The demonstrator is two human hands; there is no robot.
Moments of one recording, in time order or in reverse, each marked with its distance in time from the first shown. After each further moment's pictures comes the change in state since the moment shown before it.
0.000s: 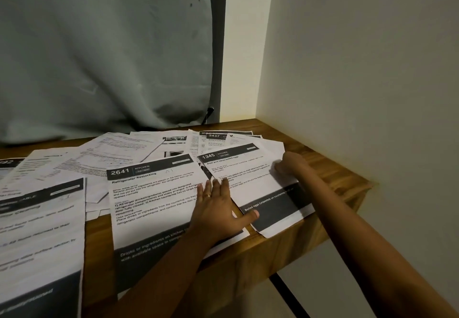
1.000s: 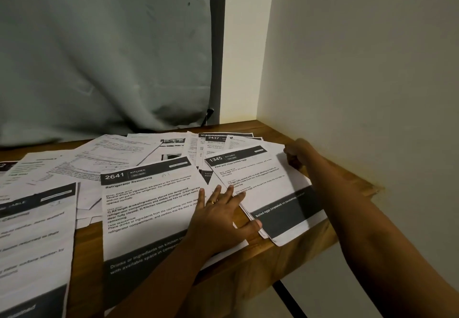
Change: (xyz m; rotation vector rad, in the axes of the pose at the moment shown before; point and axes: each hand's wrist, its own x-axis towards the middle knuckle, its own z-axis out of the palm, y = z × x) left_hand 0.007 0.000 0.009 0.071 -0.021 0.115; right_hand 0.042 -0.005 -0.033 0.305 -0.006 0.171
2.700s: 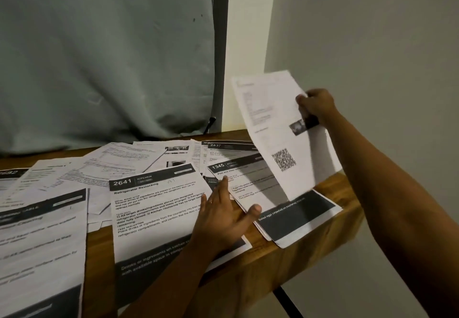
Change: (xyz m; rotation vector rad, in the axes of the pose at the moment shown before) left_hand -0.008 0.004 -0.014 -0.415 0.164 -0.060; right_hand 0.005 -0.040 -0.103 0.380 0.384 -0.477
